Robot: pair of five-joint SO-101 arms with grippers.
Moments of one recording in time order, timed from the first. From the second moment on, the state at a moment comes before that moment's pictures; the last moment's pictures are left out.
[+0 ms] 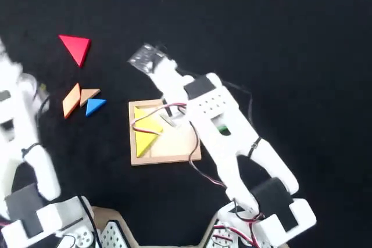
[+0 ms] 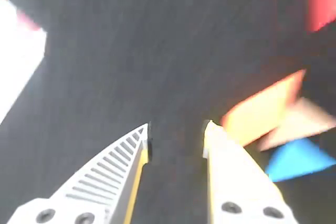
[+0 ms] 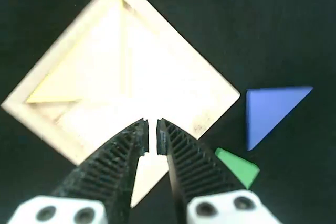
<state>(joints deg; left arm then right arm) -34.4 -9.7 30.7 48.2 -1.4 -27.3 -8.0 27.9 60.4 20.9</state>
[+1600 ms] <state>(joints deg) -17.6 84.8 -94.8 86.0 -23.3 -25.8 -8.2 43.6 41.0 19.4</state>
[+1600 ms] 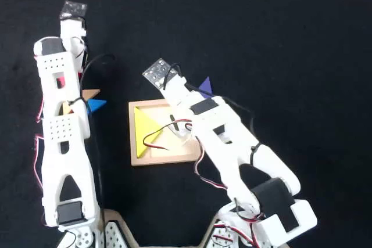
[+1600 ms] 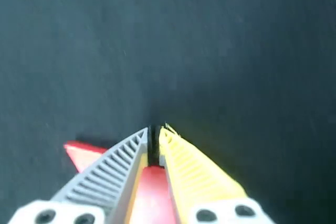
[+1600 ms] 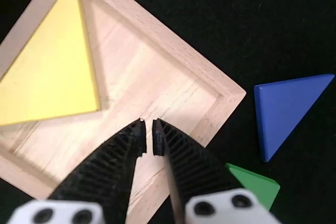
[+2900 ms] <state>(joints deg) -28.0 42.2 -32.6 80.7 -9.3 -25.8 -8.6 44.5 41.0 19.4</state>
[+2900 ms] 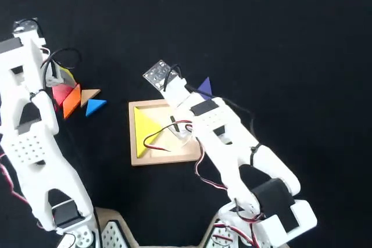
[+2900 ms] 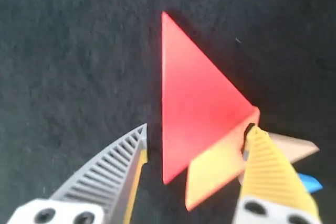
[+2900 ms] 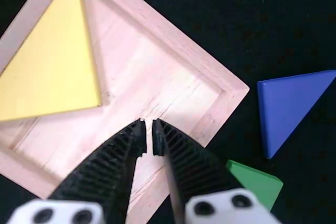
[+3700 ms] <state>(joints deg) -26.4 60.4 -56.4 84.9 -6.8 -25.8 -8.6 44.5 41.0 19.4</state>
